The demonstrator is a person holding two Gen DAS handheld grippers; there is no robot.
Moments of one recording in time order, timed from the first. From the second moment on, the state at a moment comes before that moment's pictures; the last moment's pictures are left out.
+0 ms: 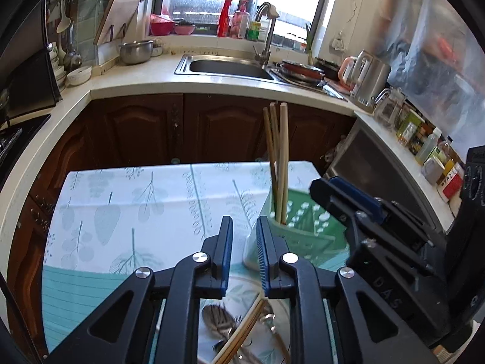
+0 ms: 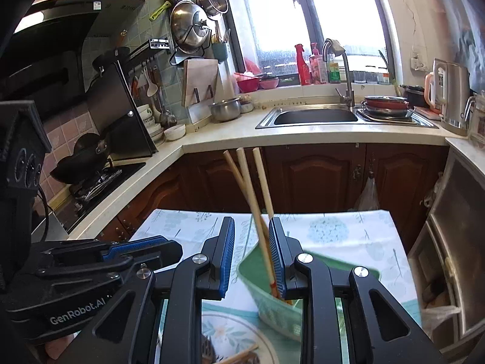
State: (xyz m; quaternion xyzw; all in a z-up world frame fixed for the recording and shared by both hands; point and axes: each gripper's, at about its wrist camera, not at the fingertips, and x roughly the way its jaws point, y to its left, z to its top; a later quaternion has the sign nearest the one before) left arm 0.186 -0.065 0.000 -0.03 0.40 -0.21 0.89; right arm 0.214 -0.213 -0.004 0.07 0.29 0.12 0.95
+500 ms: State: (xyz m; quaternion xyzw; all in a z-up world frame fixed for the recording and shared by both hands) left arm 0.155 -0.012 -0.057 0.00 0.51 -0.19 0.84; right arm 0.101 -0.196 -0.067 0.15 0.41 0.11 0.89
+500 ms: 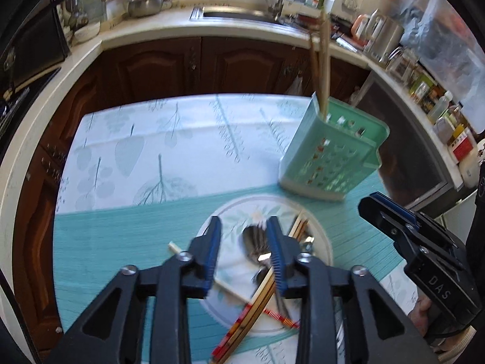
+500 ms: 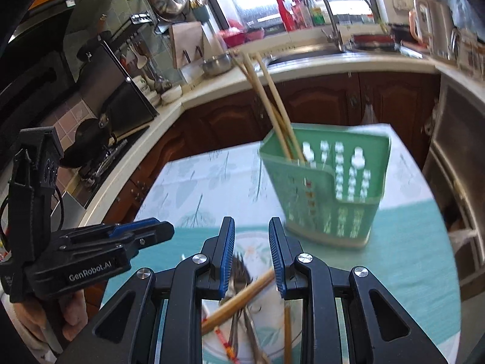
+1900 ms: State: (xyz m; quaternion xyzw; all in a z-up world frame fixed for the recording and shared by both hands) left arm 0.148 -0.011 -0.138 -0.04 0.62 -0.26 0.74; right arm 0.149 -0.207 -0.234 0.41 0.55 0.10 0.72
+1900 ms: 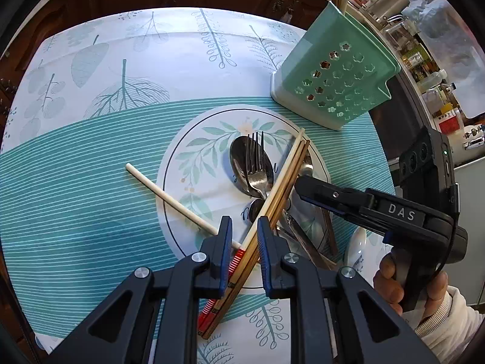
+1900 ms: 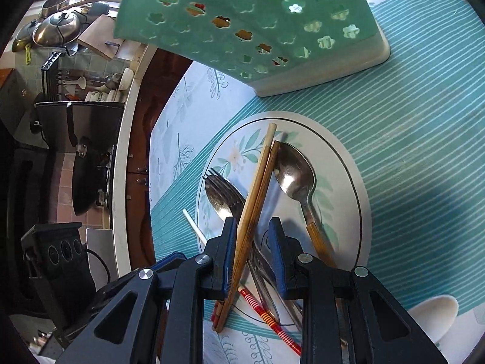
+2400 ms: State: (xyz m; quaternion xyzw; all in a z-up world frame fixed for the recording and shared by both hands) left arm 0.154 -0.020 -0.142 -0.04 0.62 -0.27 0.73; right arm 0.185 -0.198 -0.258 0.44 0.54 0.10 0.71
